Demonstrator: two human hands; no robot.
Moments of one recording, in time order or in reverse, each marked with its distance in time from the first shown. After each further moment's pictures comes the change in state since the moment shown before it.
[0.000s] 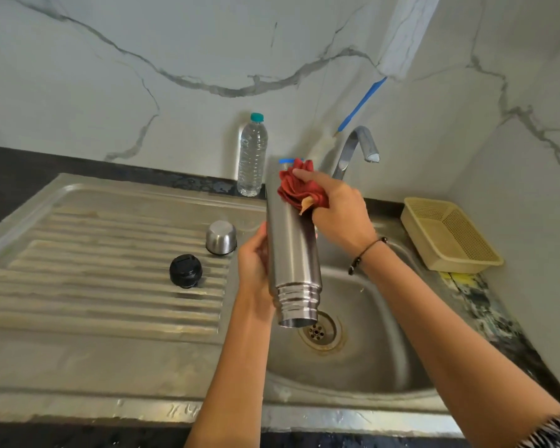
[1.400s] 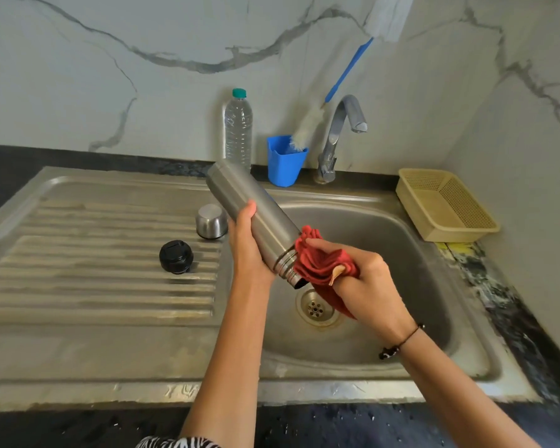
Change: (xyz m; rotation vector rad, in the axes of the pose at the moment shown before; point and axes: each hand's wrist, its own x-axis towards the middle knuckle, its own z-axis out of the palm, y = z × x) left_hand 0.016 -0.013 -0.011 0.115 0.308 0.163; right_hand -0.111 0.048 0.010 0.385 -0.023 0.157
